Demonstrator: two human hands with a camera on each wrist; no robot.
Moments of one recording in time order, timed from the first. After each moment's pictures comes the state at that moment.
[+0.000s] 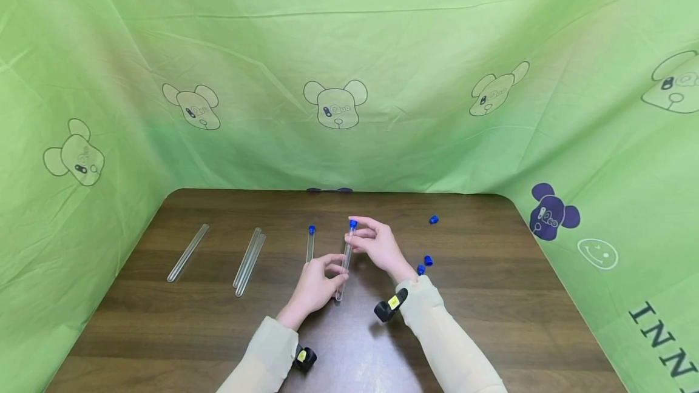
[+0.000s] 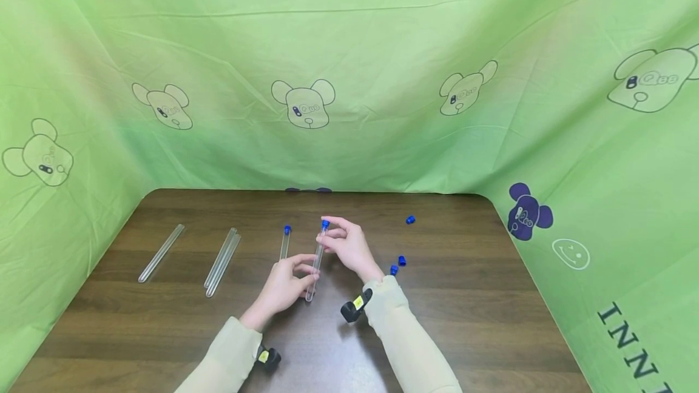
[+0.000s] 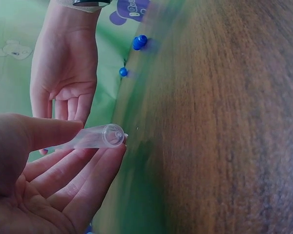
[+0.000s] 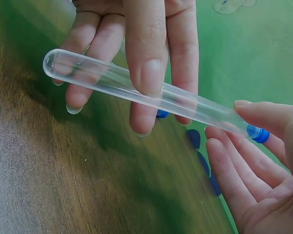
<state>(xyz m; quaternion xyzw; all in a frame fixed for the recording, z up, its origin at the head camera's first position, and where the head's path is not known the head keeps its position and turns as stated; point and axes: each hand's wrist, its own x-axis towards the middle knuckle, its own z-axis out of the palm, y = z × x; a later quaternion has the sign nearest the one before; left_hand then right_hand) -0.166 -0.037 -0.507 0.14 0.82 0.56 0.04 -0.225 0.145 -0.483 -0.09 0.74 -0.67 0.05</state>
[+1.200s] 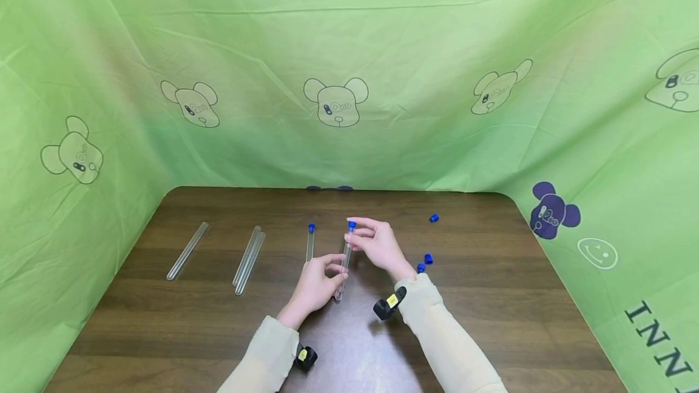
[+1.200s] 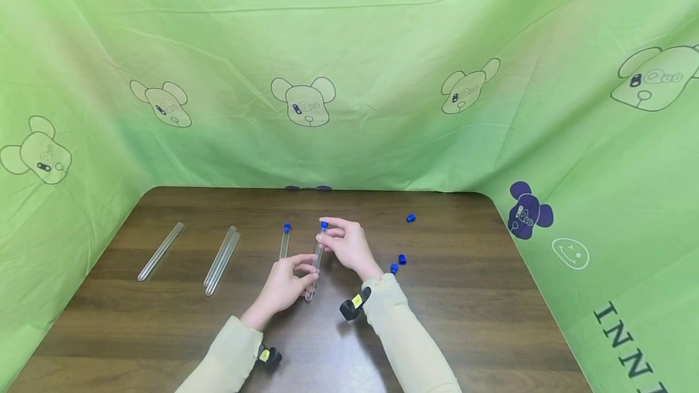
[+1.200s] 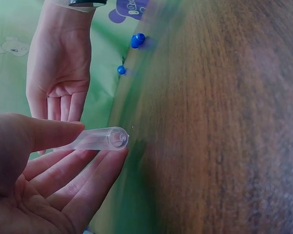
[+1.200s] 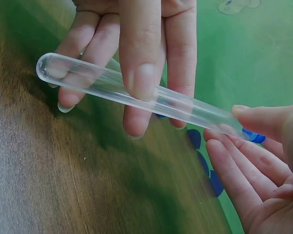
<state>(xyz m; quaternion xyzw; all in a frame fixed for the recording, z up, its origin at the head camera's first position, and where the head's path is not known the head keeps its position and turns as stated) -0.166 -0.037 -0.511 0.13 0.81 0.57 0.05 -0.228 0.143 -0.490 -0.09 0.76 -0.65 0.03</state>
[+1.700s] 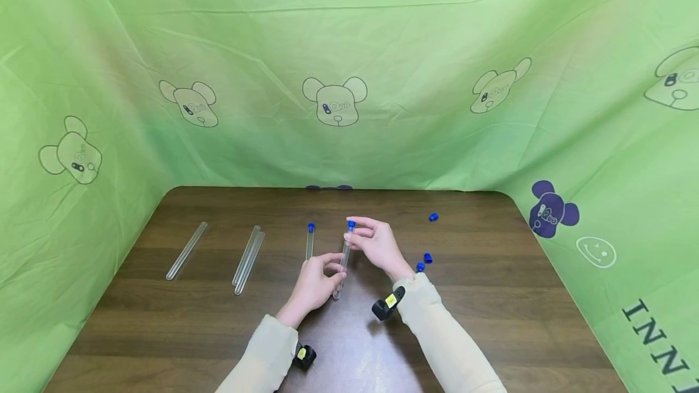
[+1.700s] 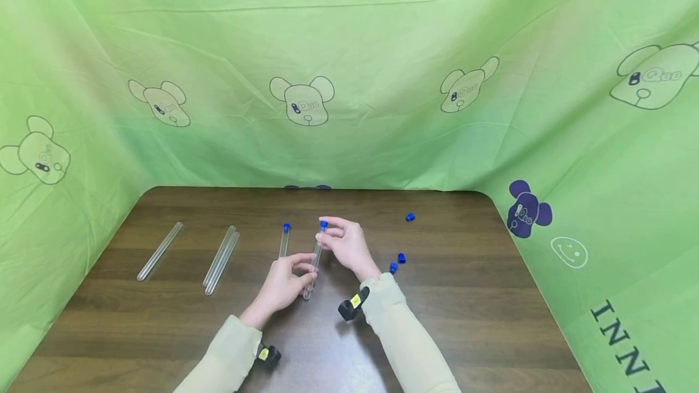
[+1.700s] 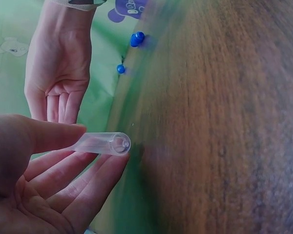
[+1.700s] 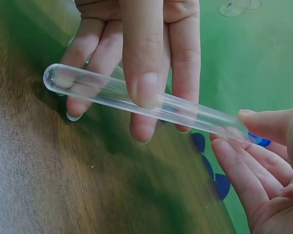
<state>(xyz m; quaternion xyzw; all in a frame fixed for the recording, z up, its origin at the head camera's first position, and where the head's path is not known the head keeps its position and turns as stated) -0.166 -0.038 -0.510 0.14 0.83 0.54 0.03 -0.225 0.140 -0.490 -0.07 0.73 -0.68 0.03</state>
